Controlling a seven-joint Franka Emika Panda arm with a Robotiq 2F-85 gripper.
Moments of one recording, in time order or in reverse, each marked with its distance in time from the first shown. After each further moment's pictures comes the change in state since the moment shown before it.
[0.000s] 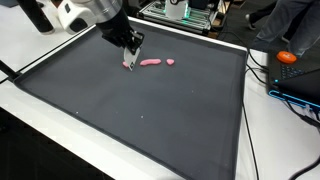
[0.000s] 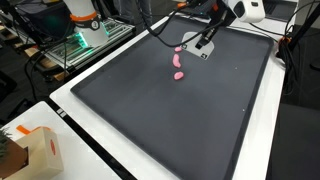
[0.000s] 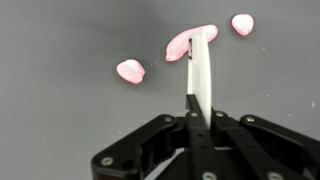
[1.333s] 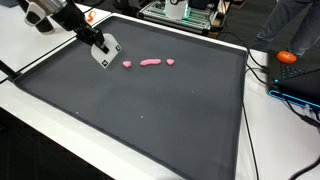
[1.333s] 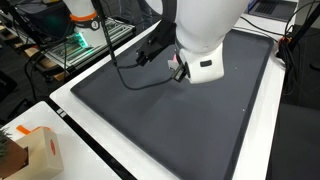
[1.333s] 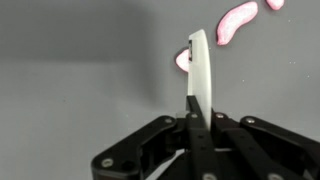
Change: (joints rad) arm -0.267 0.004 -0.032 -0.105 0.275 0.145 -0.265
